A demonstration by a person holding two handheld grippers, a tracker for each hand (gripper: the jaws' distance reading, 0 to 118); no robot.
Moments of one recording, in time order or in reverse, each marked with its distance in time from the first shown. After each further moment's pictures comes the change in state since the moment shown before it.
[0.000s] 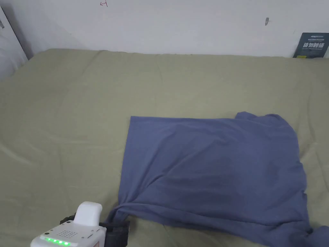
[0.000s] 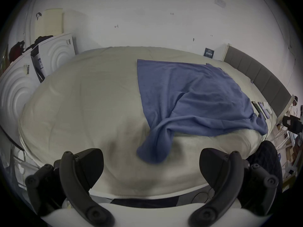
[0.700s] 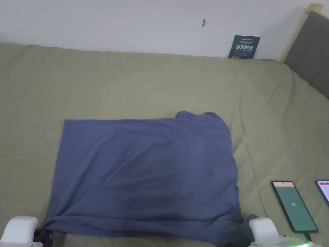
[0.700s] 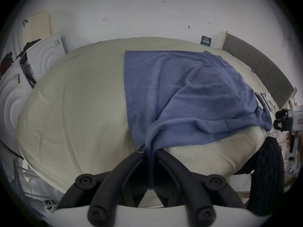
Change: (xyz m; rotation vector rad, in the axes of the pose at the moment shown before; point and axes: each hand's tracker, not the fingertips) left arm 0.033 0.021 -0.007 -0.077 0.015 -0.019; right arm 0.047 0.011 -0.129 -0.524 -0.178 0.162
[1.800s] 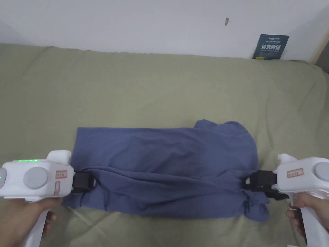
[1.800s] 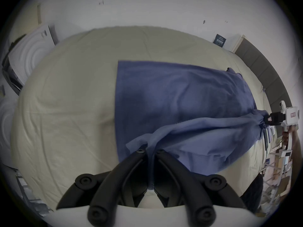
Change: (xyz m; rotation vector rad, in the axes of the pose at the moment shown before) left arm -0.023 0.166 -0.099 -0.129 -0.100 0.139; right arm 0.102 0.197 -0.045 0.012 0.358 -0.377
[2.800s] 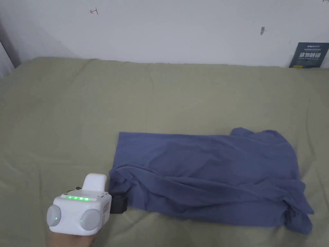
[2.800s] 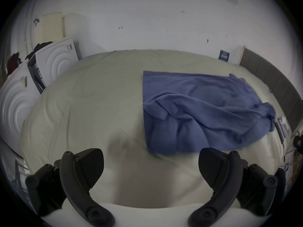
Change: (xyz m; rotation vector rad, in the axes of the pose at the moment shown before) left arm -0.022 -0.055 -0.016 0.166 0.279 -0.112; right arm -0.073 -0.220 0.072 0.462 -0.061 0.199
